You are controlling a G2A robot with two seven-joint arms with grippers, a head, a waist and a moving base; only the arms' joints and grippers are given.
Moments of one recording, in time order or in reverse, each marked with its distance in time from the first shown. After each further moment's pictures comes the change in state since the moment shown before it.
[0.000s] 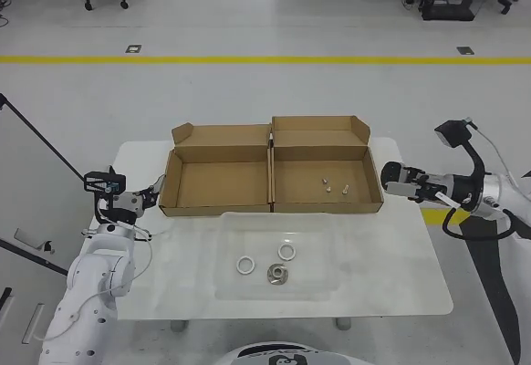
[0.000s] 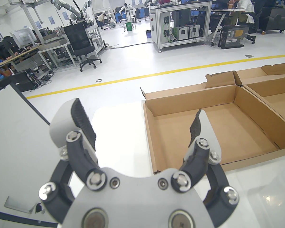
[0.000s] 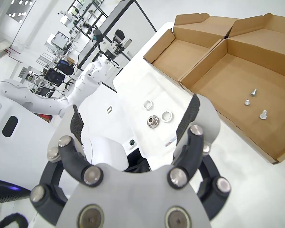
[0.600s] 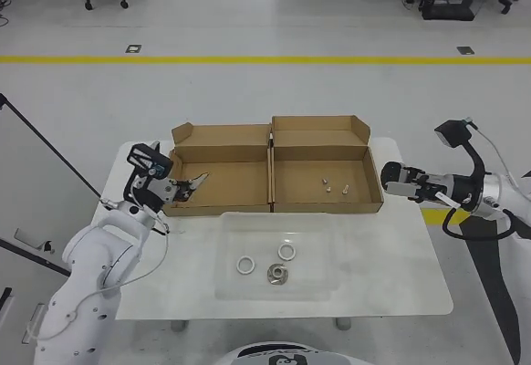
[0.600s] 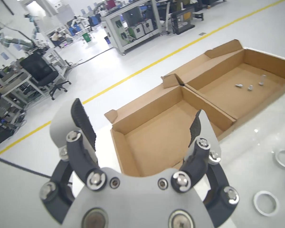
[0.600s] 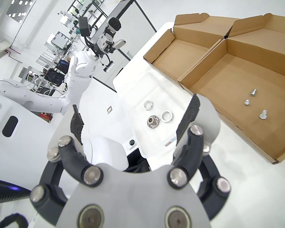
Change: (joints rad) left arm -0.106 0.018 0.071 -0.273 0.061 -0.350 -0.366; right arm 0.000 0.000 0.000 0.000 0.000 0.000 0.000
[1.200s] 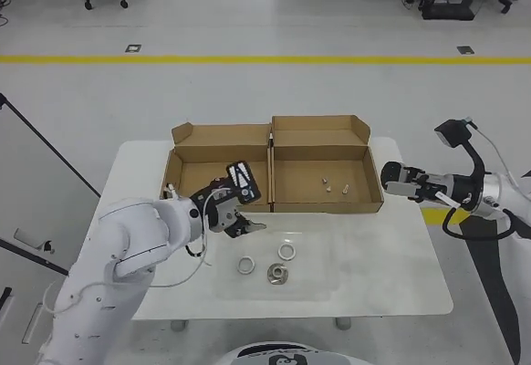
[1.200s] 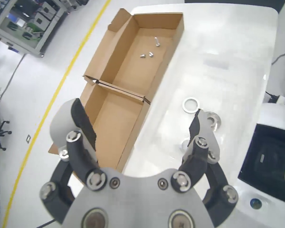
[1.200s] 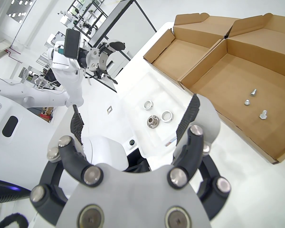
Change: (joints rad) left arm -0.288 0.007 0.303 -0.122 -0.381 -0.306 -0.703; right arm 0.000 0.000 0.000 0.000 0.000 0.000 0.000
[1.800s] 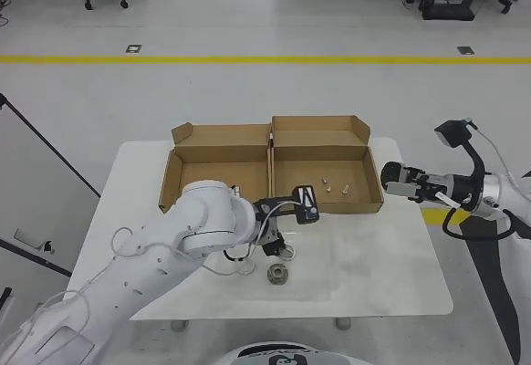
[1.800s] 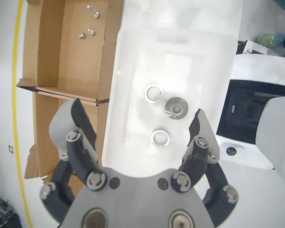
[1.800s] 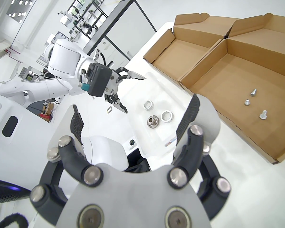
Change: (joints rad) left arm -0.385 -0.024 0.481 0.232 -0.177 0.184 -0.277; right arm 0.000 0.000 0.000 0.000 0.000 0.000 0.000
